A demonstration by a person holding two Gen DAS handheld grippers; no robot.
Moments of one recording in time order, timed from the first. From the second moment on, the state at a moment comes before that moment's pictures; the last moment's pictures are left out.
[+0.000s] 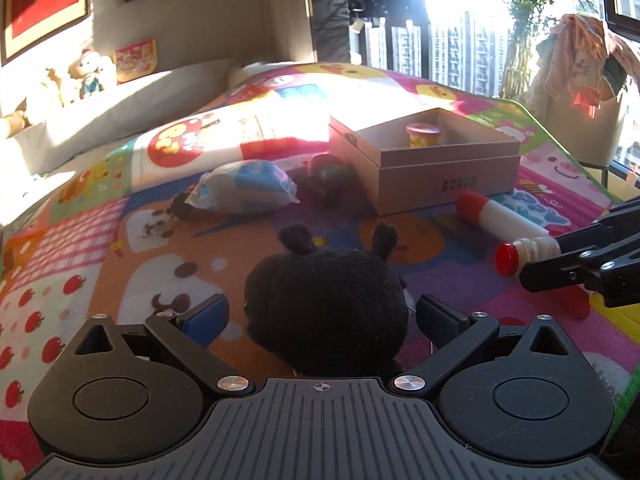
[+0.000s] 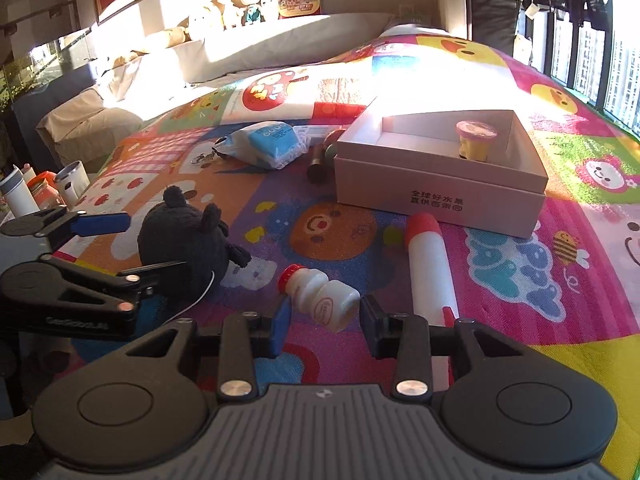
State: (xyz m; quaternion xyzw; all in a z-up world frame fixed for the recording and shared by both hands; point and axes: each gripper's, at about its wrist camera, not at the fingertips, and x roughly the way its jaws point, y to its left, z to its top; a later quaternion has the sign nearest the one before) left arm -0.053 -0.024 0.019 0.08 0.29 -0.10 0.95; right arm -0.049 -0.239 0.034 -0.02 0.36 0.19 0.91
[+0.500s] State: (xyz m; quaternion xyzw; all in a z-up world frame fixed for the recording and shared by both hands) left arm -0.067 -0.039 0.025 0.09 0.27 -0.11 0.95; right arm -0.072 -0.274 0.039 -0.01 0.35 0.17 0.92
